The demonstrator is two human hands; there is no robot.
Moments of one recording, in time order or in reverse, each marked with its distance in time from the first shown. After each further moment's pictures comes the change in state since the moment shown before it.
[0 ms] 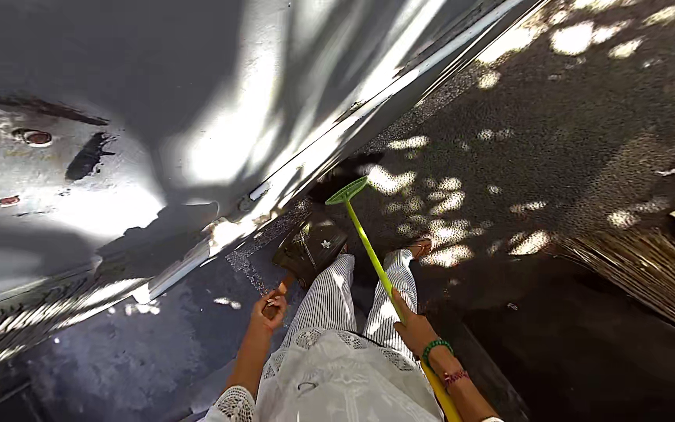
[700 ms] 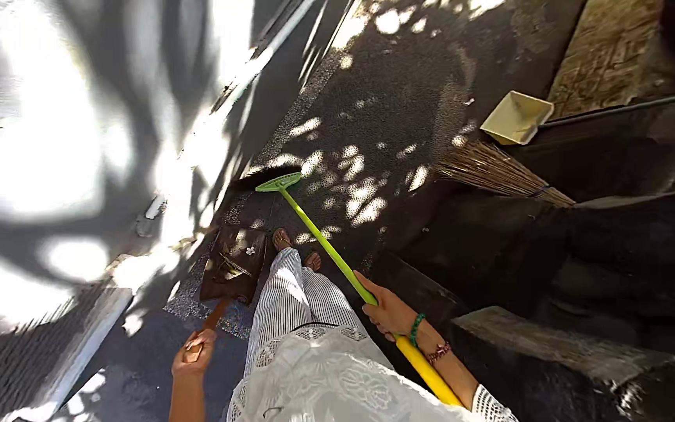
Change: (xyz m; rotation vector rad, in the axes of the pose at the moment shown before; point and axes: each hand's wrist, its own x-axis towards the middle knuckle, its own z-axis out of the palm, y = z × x) left_hand 0.022 0.054 -0.073 -0.065 -0.104 0.147; right_hand -0.083 0.082 0.048 0.731 0.011 -0.138
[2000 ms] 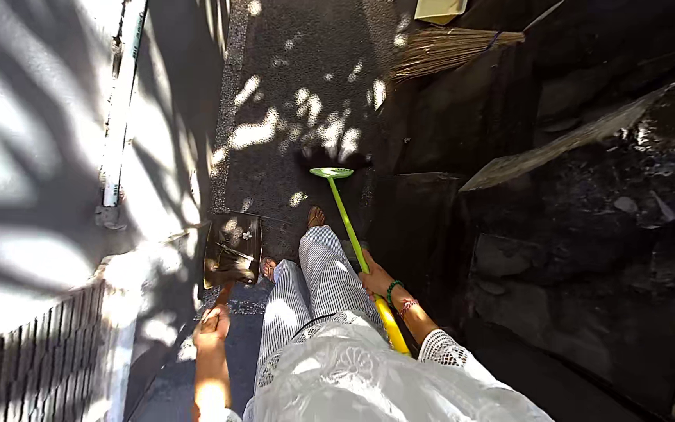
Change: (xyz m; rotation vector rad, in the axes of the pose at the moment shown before) left_hand 0.048 0.065 -0.031 0.379 -0.166 0.099; right_hand 0.076 0.176 0.219 0.480 0.283 0.220
